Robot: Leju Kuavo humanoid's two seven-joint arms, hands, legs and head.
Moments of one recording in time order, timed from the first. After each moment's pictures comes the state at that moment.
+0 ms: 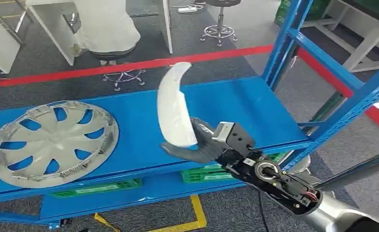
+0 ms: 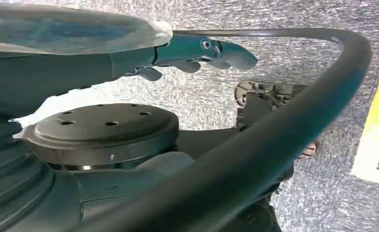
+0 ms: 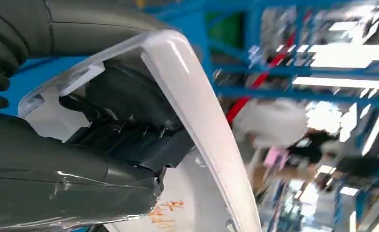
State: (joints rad) left arm -0.13 0.13 -0.83 -0.20 0.85 0.15 0.09; right arm -0.32 -0.15 0.64 -1.66 -0.43 0.05 -0.32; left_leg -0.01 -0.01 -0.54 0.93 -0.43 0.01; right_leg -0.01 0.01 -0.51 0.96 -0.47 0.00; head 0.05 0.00
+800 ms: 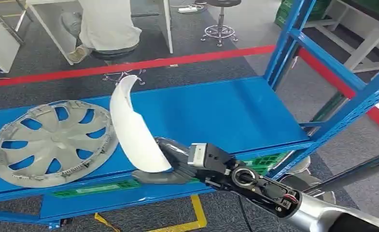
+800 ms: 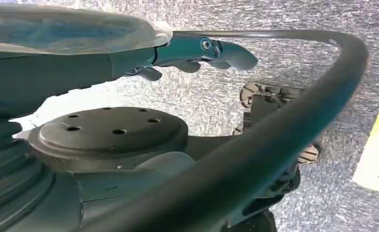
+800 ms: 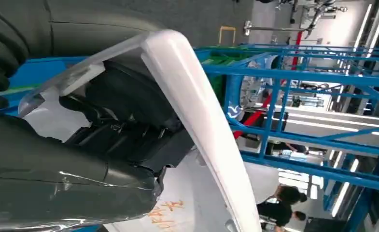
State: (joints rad) left arm -0.11 0.13 -0.83 -0.20 0.89 0.17 0.07; right arm -0.37 -0.08 0.77 -1.59 -0.42 0.16 -0.40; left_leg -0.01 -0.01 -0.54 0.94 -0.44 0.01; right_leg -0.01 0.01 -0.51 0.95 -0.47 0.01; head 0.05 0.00
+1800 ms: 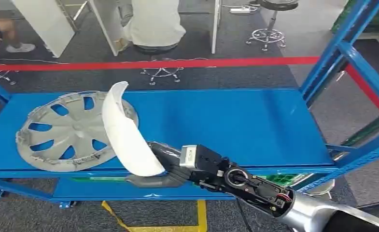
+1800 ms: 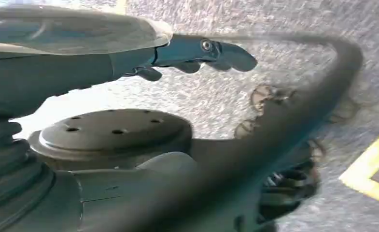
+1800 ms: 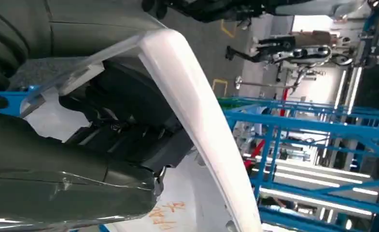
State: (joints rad) left arm -0.09 0.15 -0.83 -0.20 0.93 0.19 0.06; right arm -0.38 -0.07 0.80 -1.54 -0.44 0.18 -0.42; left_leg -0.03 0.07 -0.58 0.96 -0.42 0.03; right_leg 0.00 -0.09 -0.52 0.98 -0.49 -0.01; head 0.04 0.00
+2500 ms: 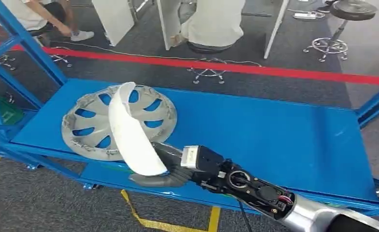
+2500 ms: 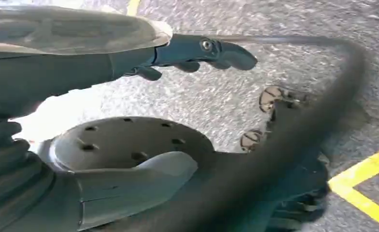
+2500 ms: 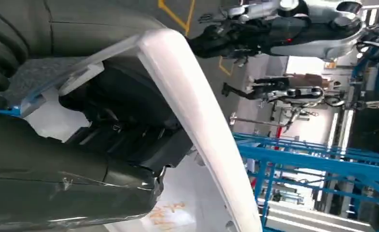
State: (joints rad) left arm -0.09 0.15 -0.84 -0.20 0.93 0.19 0.07; right arm -0.37 -0.06 0.79 -1.53 -0.42 0.18 -0.42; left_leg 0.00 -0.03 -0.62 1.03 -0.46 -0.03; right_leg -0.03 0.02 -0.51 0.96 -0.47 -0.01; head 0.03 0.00
